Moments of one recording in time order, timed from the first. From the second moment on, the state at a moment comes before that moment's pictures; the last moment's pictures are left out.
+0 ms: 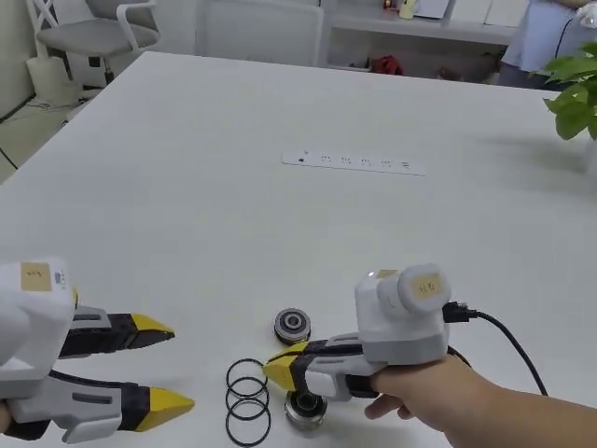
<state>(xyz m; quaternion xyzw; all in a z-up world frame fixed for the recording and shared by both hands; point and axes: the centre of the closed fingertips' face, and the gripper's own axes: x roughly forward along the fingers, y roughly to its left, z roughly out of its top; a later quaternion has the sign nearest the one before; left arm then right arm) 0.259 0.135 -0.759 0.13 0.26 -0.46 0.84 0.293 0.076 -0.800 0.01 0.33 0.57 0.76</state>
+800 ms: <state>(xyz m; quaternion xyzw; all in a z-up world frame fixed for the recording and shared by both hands) 0.272 0.138 -0.749 0.14 0.26 -0.46 0.84 0.294 0.071 -0.782 0.01 0.31 0.57 0.76</state>
